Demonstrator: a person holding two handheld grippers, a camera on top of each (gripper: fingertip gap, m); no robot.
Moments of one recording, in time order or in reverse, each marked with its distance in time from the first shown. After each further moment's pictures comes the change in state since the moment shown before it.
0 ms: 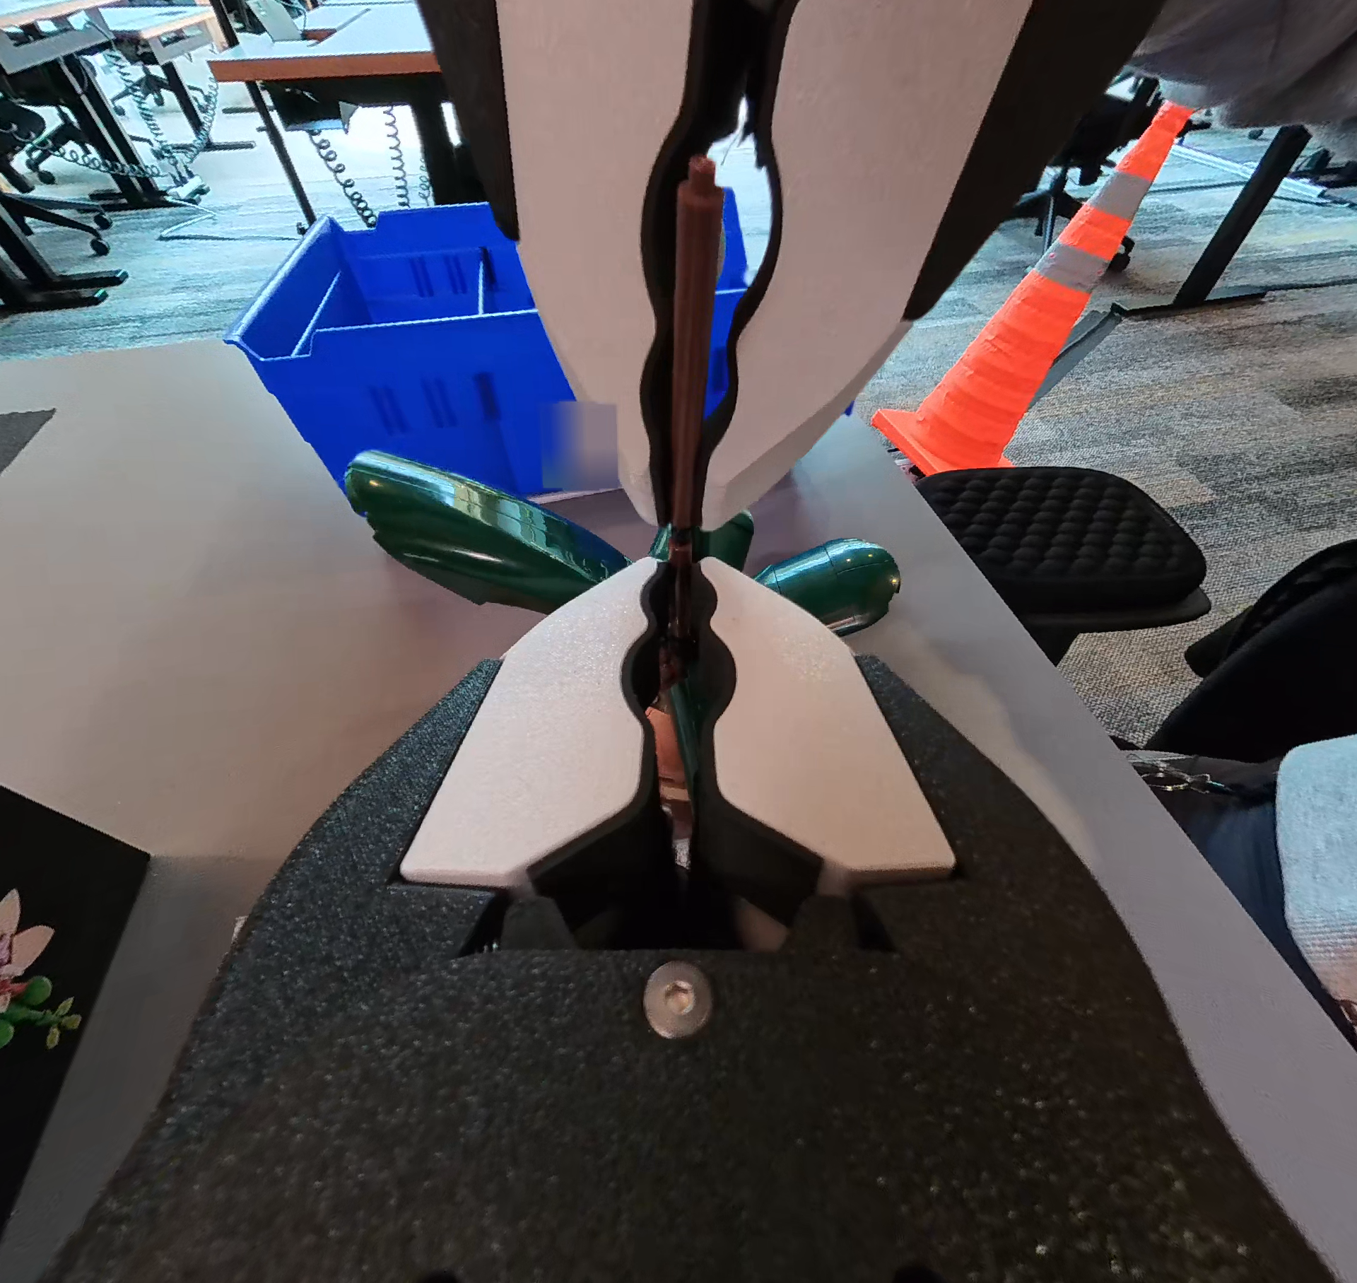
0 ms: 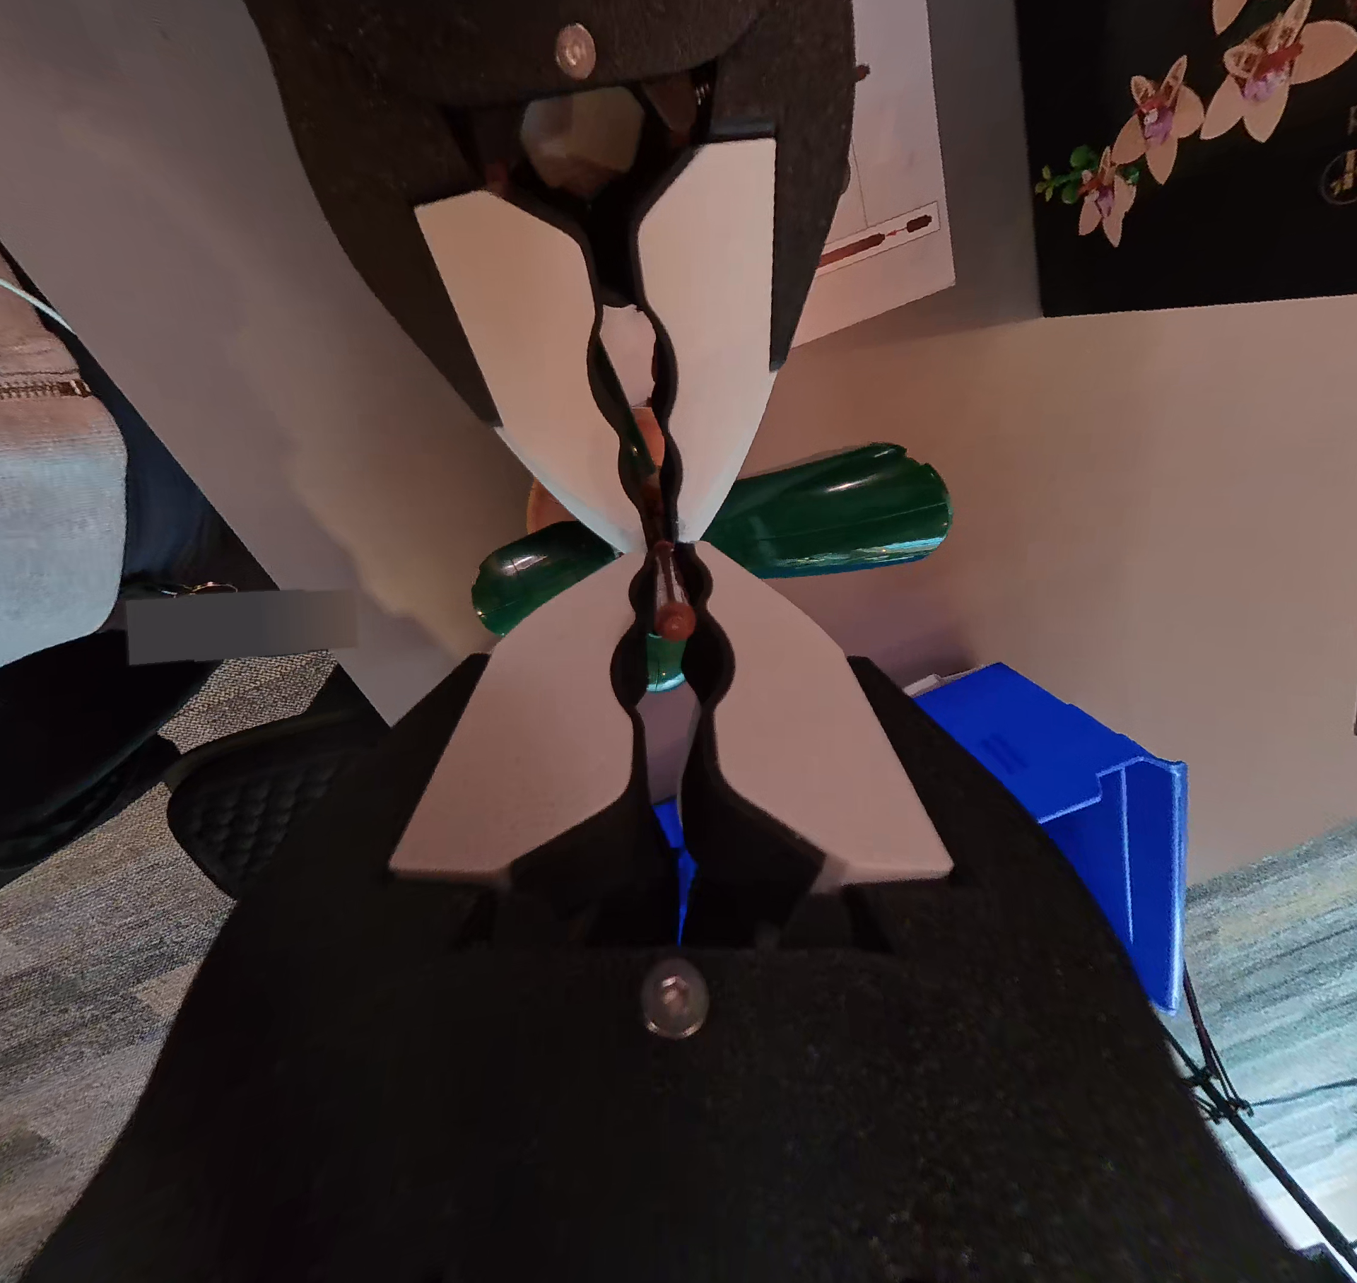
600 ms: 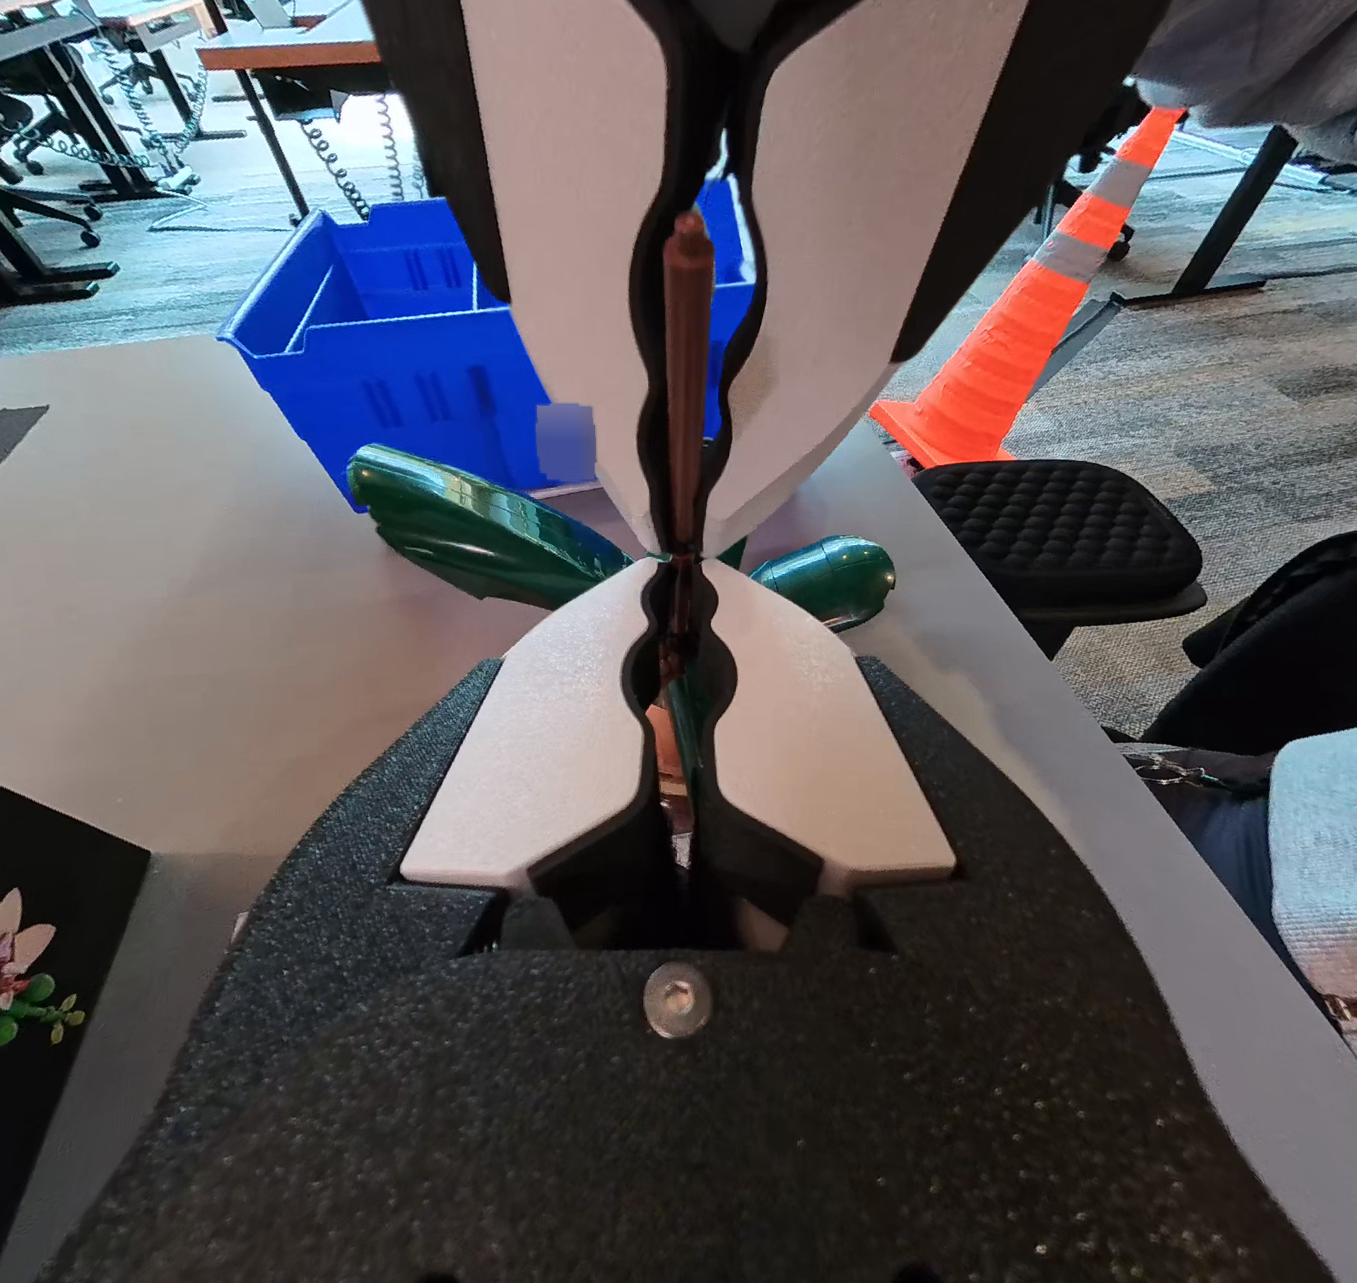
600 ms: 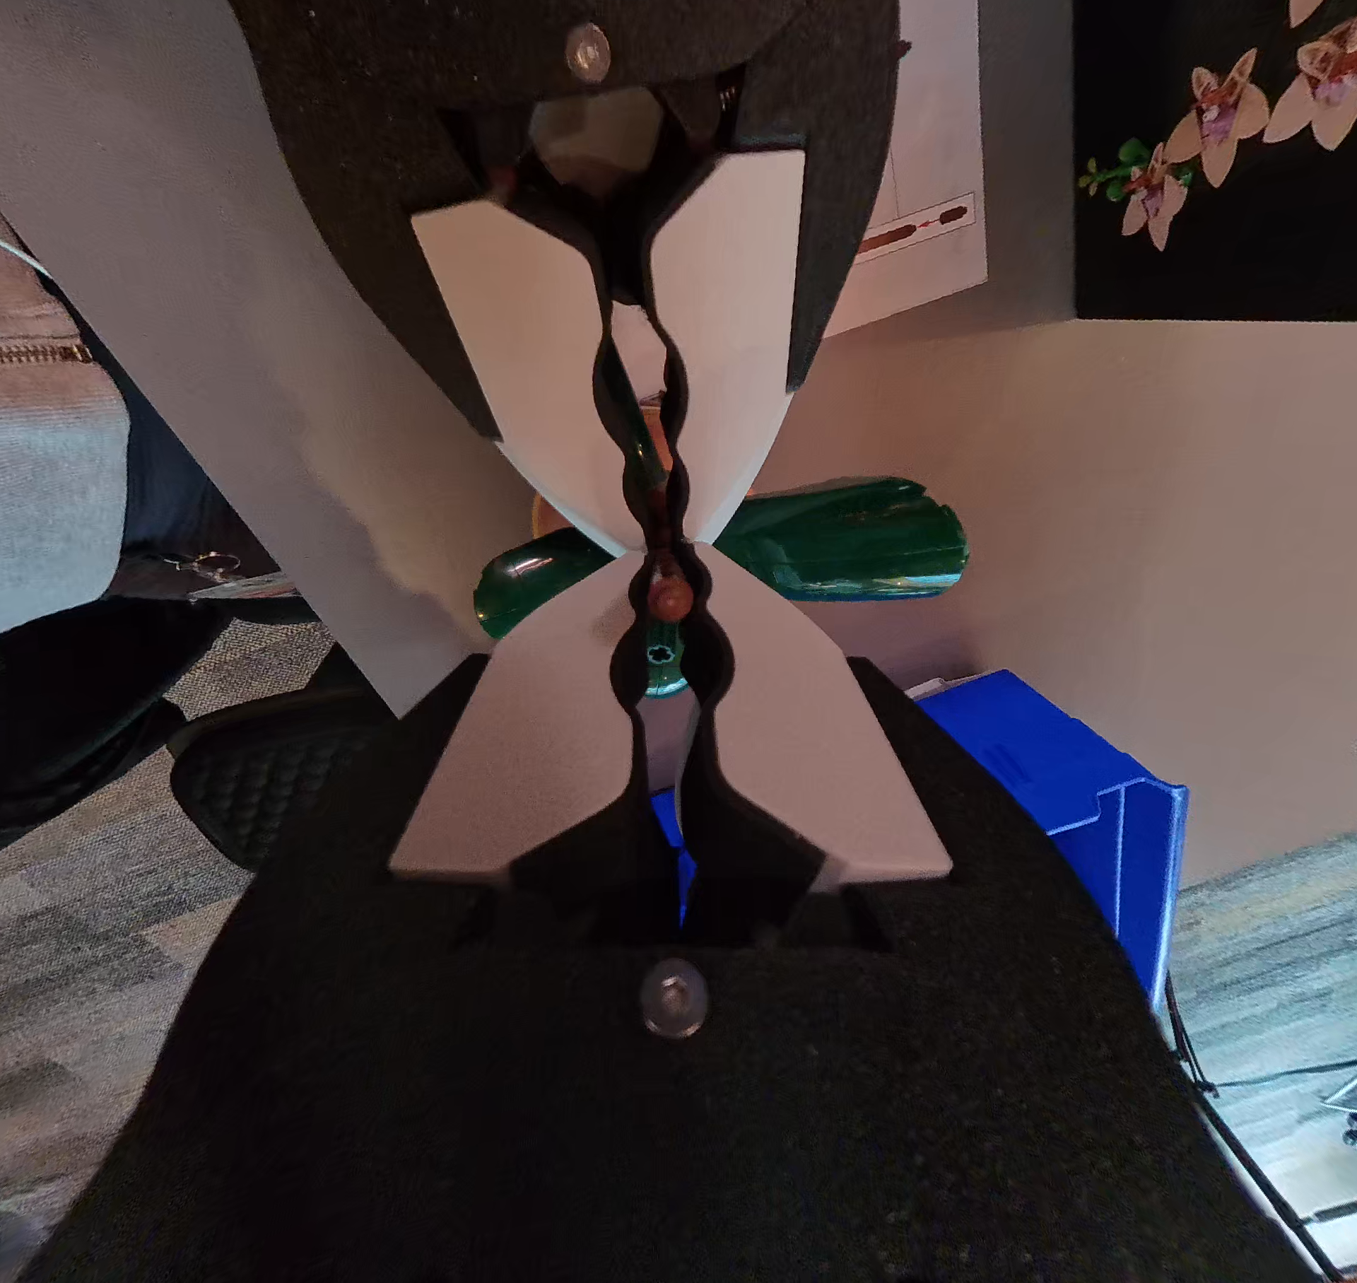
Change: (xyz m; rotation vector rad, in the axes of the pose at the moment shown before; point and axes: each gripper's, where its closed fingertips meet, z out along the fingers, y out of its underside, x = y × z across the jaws) left arm 0.001 0.000 -0.001 -0.014 0.001 0.005; right arm -0.002 -0.001 0.006 -0.050 -0.029 -0.030
